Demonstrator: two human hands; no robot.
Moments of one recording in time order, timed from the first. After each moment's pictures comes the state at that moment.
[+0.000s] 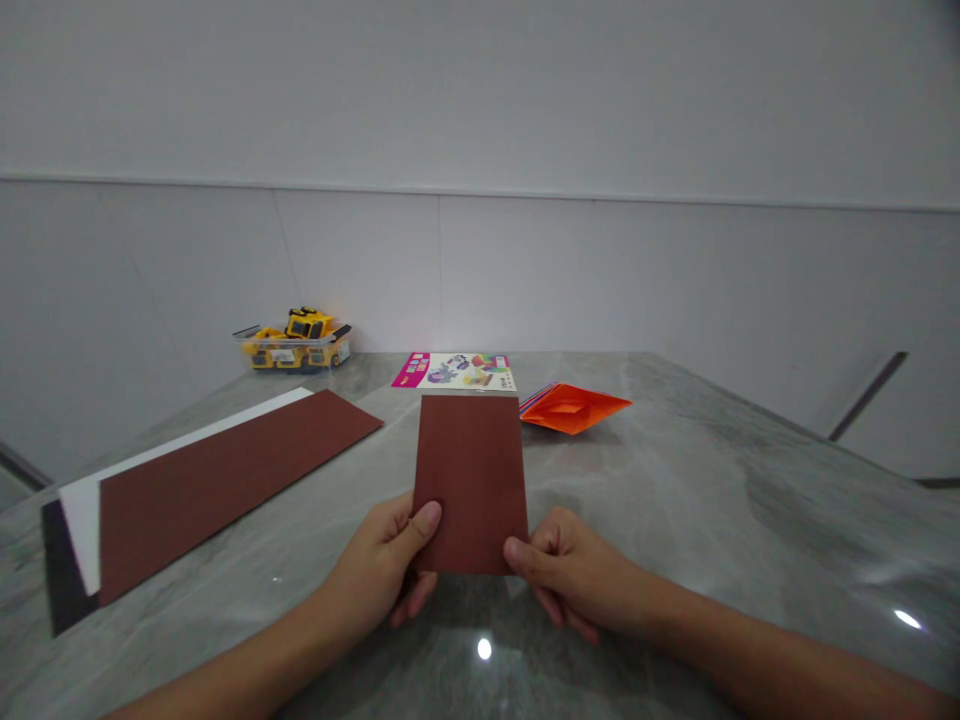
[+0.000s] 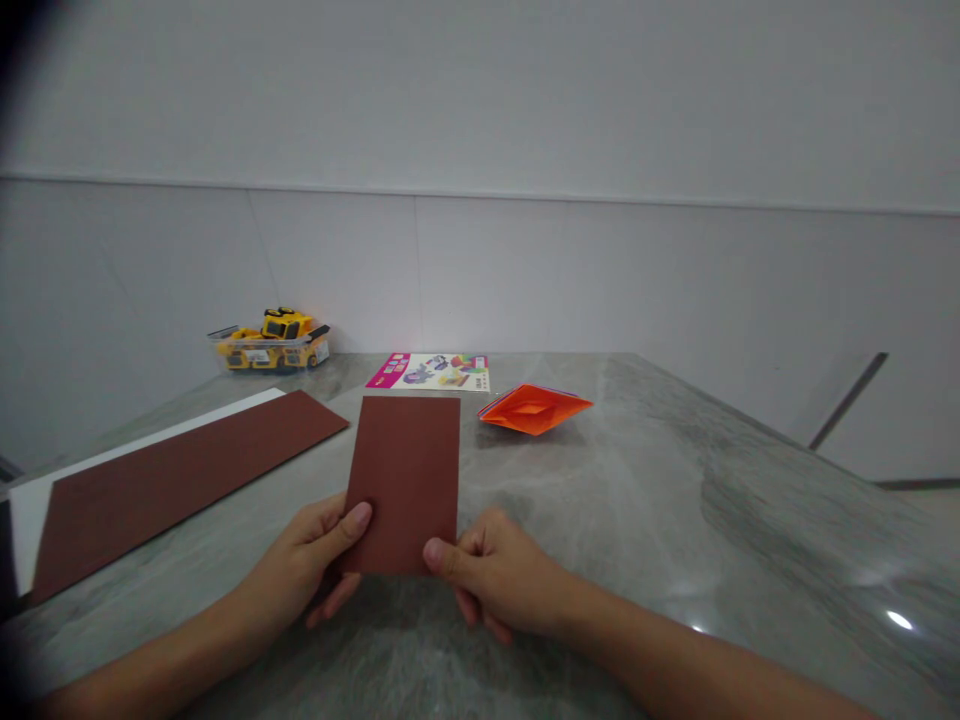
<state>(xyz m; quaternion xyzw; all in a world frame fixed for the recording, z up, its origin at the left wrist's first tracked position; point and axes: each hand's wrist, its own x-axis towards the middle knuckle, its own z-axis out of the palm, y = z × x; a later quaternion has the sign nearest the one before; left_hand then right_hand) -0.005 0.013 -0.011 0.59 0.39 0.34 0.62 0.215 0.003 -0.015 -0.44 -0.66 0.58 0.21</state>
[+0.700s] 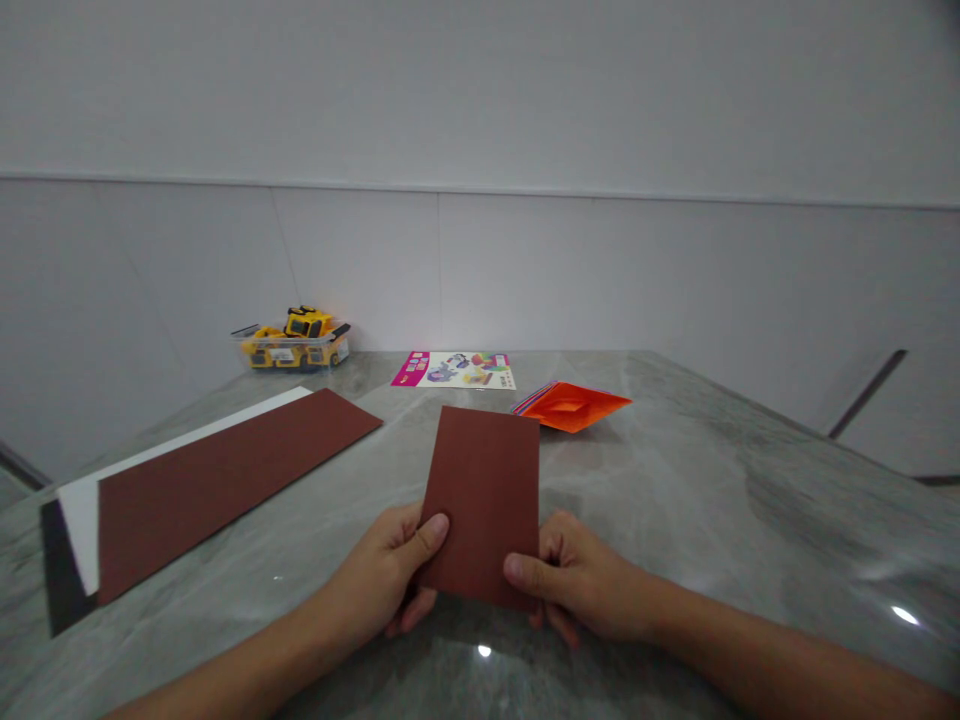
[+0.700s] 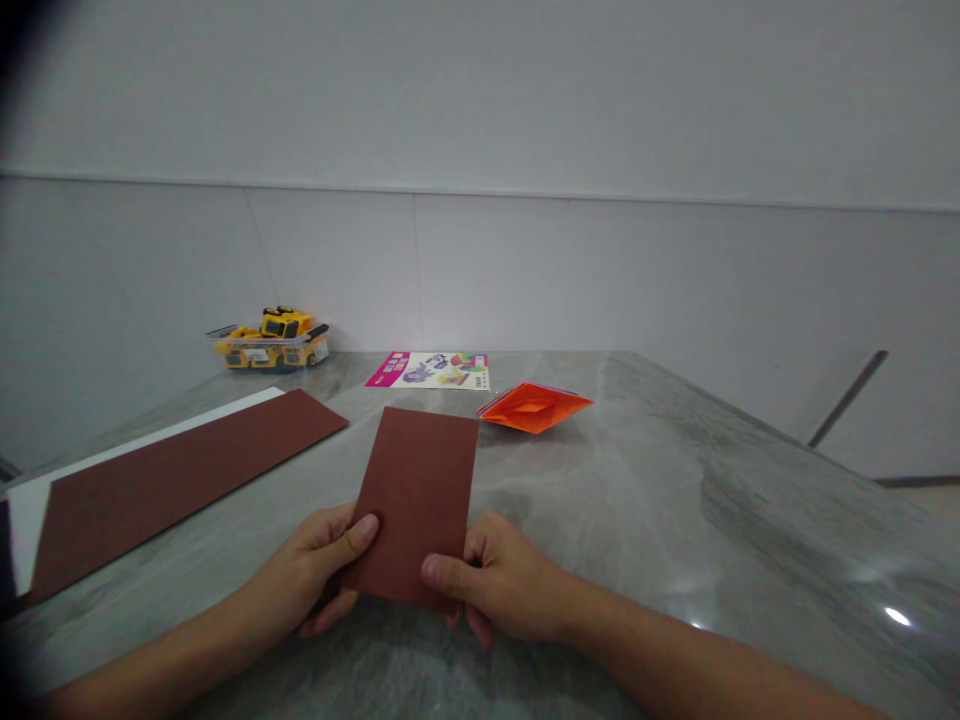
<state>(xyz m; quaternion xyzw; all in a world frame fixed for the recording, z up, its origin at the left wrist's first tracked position) -0.008 0.012 -0.017 0.61 0.38 0.28 0.64 0.214 0.000 -0.016 -0.36 -0.68 0.59 0.25</state>
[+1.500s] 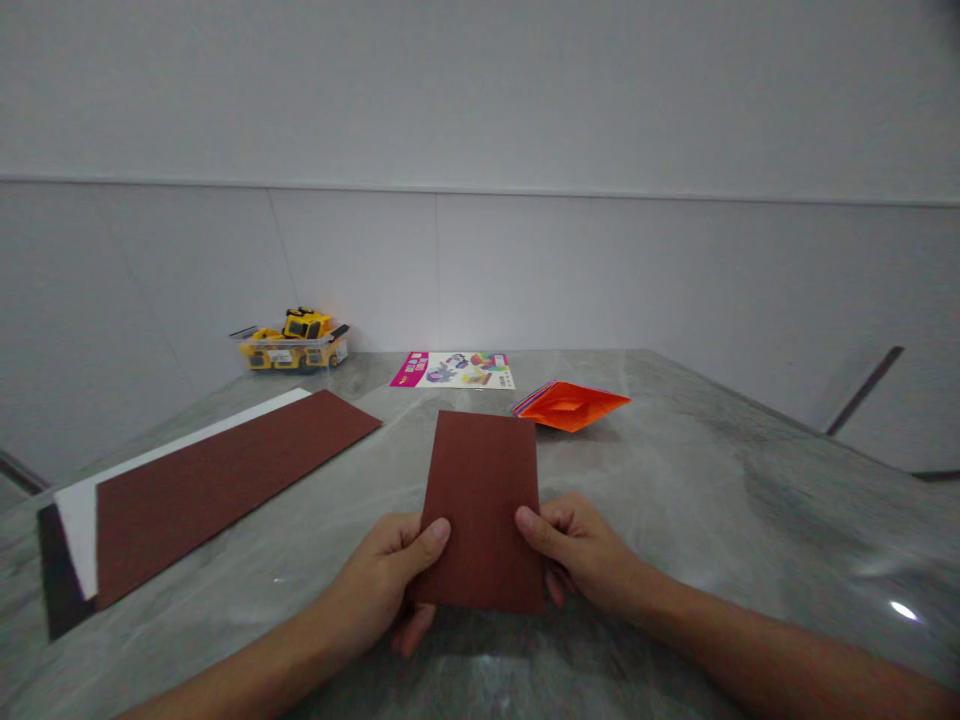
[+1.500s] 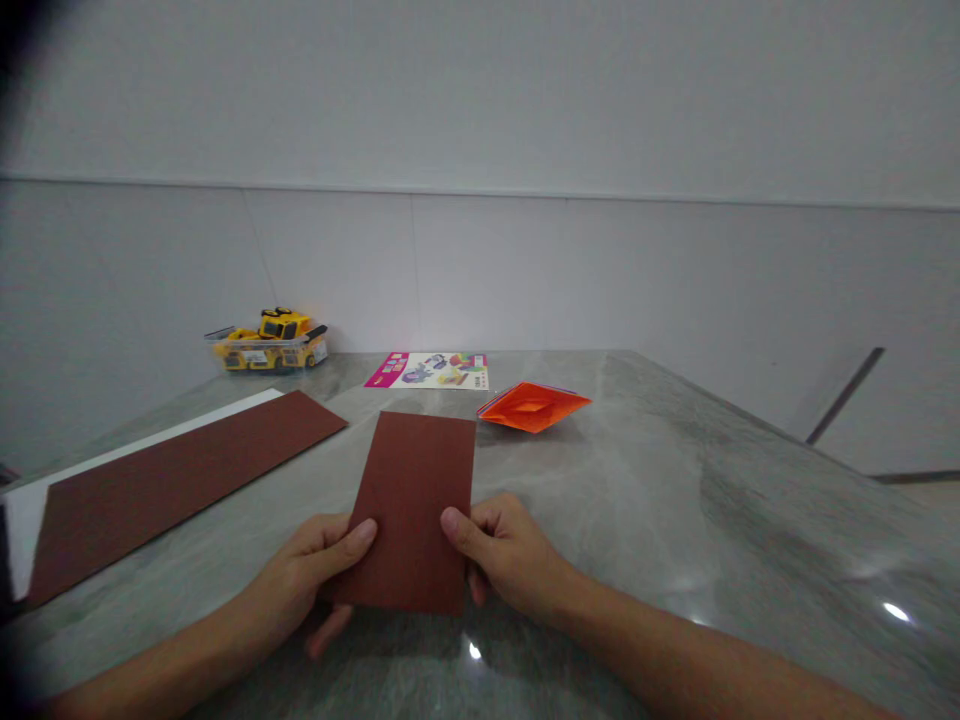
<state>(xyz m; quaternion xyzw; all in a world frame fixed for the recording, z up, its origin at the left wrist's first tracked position) -0.009 0.011 -0.018 0.60 0.36 0.27 0.66 0.216 0.009 -0.027 -0.42 -0.65 0.54 0.34</state>
